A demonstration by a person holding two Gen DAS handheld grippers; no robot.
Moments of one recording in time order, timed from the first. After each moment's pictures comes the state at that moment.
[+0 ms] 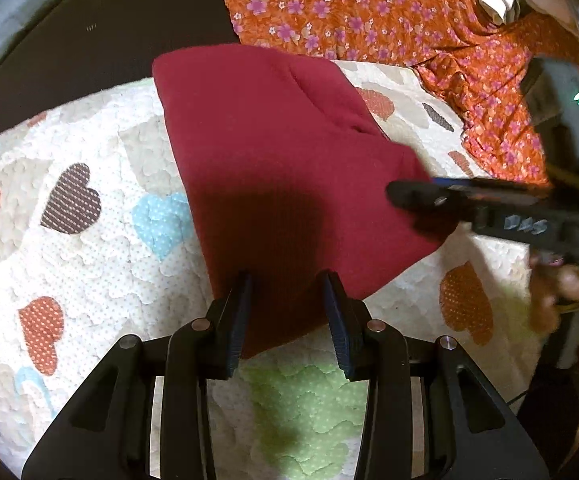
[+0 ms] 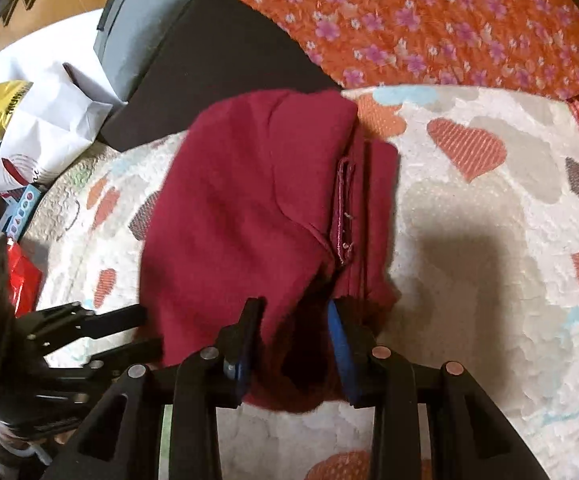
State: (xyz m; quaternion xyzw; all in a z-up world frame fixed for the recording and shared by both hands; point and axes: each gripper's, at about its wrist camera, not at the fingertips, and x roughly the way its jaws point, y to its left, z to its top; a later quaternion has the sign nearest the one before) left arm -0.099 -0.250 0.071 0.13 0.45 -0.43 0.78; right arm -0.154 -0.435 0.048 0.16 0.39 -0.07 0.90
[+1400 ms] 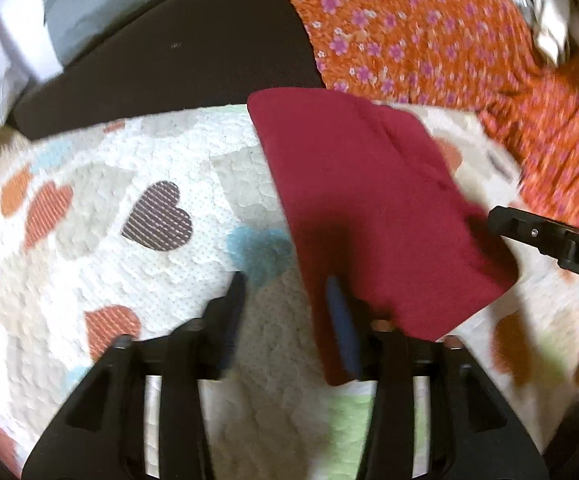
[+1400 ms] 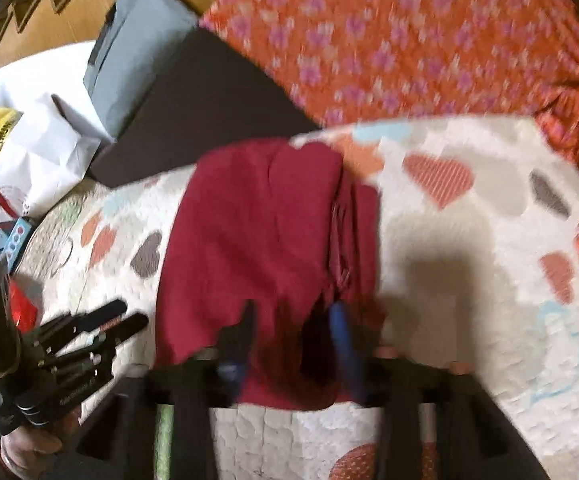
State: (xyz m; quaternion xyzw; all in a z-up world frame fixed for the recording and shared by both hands) left arm -0.063 -0.220 0.084 0.08 0.42 -0.34 0.84; right arm -0.167 -0.419 0.080 0.15 0.34 -0.14 0.92
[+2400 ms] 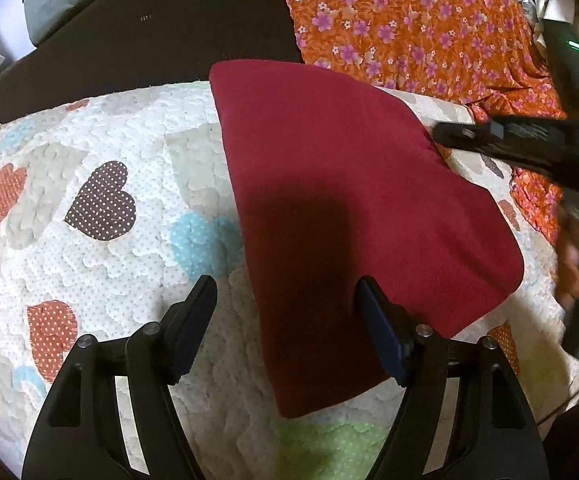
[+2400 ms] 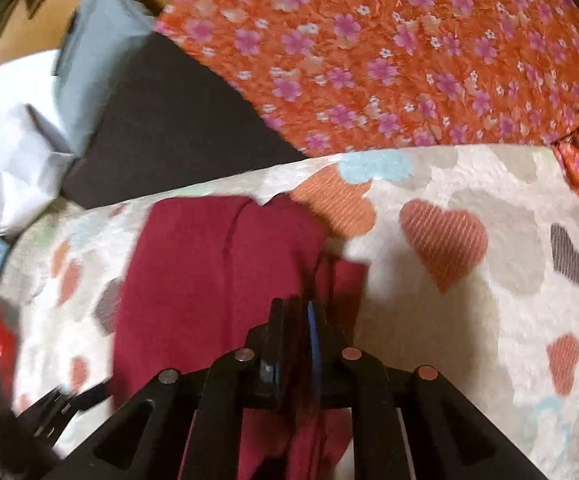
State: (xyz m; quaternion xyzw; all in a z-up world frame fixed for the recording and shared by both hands) left arm -0.060 -0.262 0.061 0.08 0.44 -0.36 0.82; right arm -0.099 -0.477 0.086 0.15 0.35 -0.13 0.91
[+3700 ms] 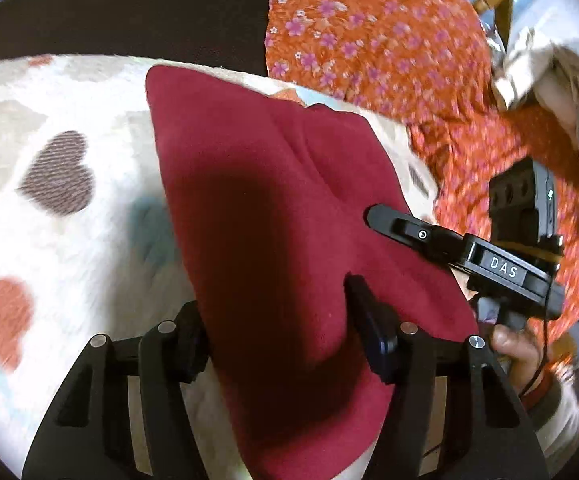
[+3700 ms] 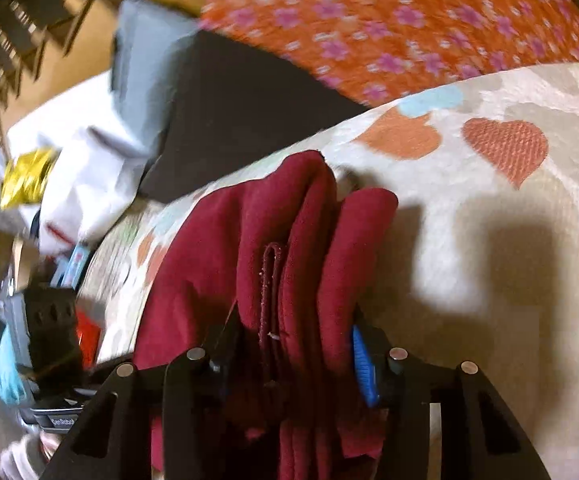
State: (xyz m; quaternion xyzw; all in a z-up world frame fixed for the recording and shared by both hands) left arm -0.056 -0.228 0.082 -0.03 0.49 -0.45 0.74; right arm -0.137 -0.449 0.056 0.27 0.33 0.00 0.91
